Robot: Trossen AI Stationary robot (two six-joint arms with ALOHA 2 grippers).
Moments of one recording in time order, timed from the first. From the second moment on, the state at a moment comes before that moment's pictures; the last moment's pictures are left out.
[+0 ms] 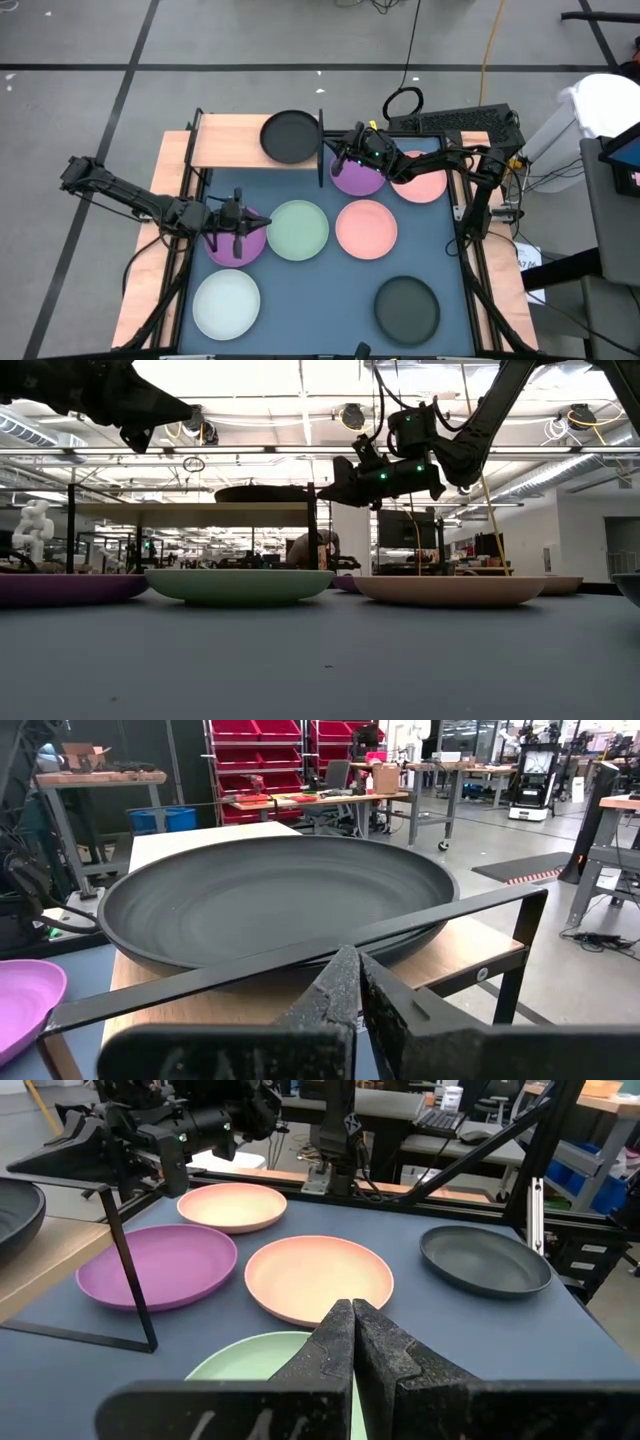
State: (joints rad) left arm -0.33 0.77 0.34 0.24 -0.39 -0.17; right arm -0.47 1.83 0.83 0.96 0.00 0.03
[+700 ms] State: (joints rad) left arm -0.34 0.77 0.34 0.24 -0.39 -0.16; right arm -0.47 1.83 0.83 0.96 -0.03 0.01
